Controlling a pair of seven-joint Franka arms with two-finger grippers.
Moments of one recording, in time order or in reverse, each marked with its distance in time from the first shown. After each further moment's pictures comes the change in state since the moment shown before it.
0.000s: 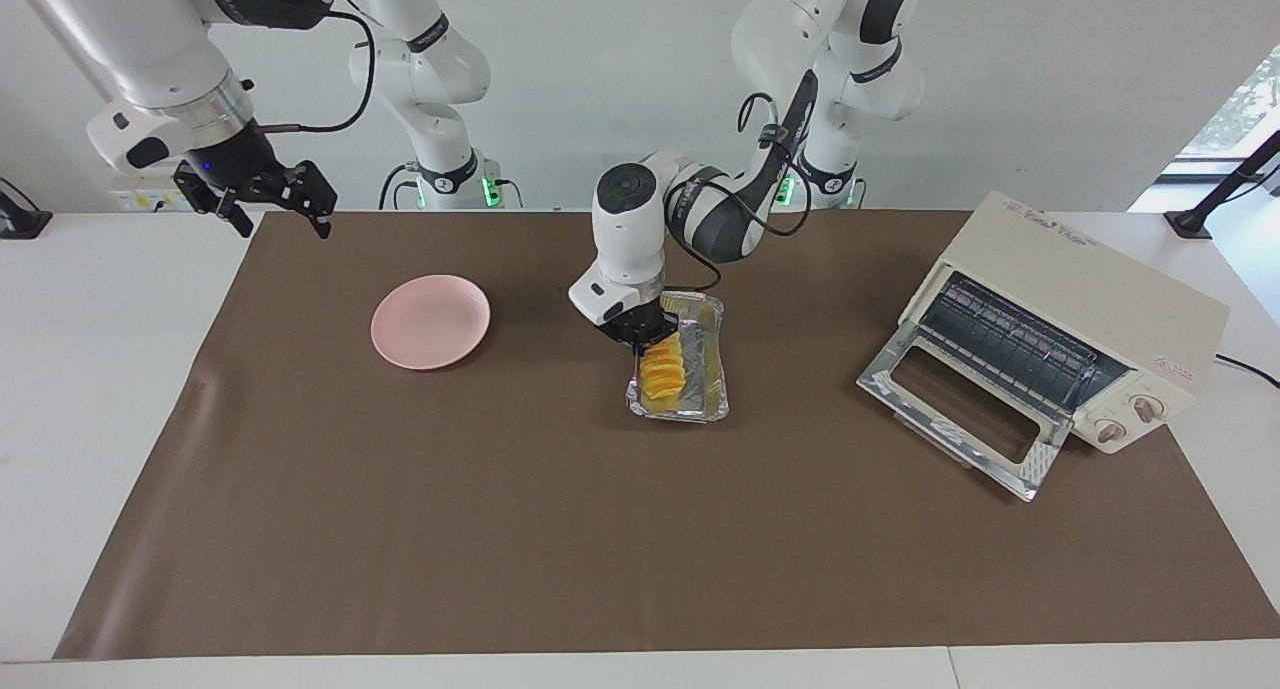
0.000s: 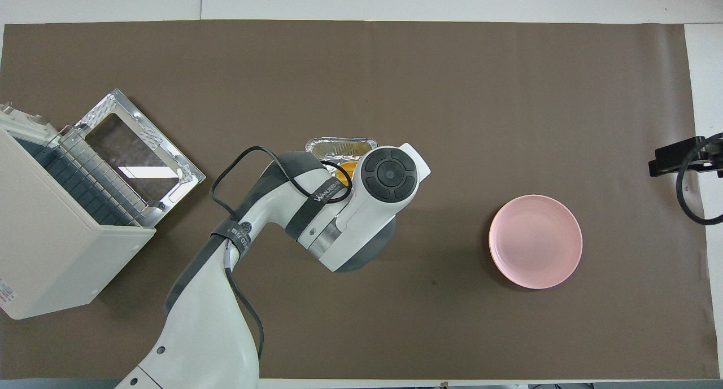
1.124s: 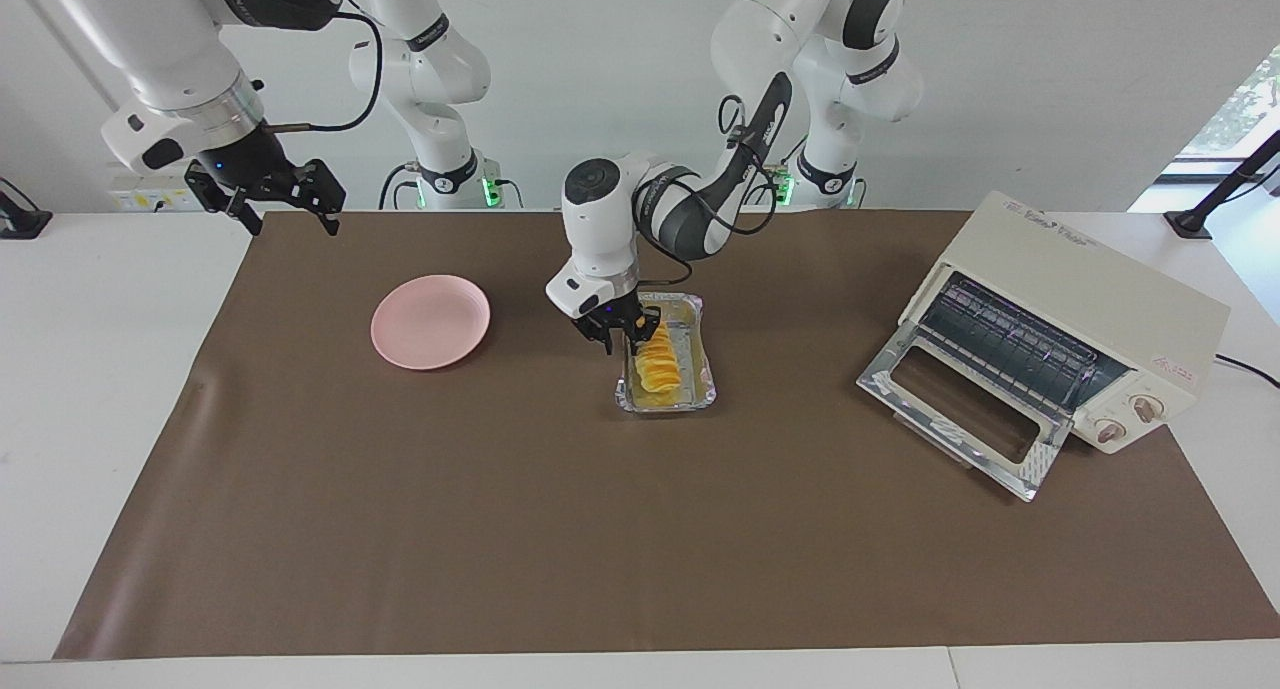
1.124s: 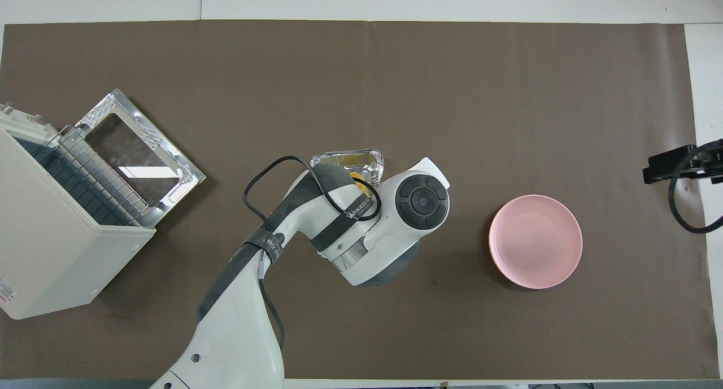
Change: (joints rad) left arm -0.064 0.029 0.004 0.020 0.074 0.018 -0.128; right arm 0.008 -0.015 0.001 -0.030 0.000 0.000 -0.003
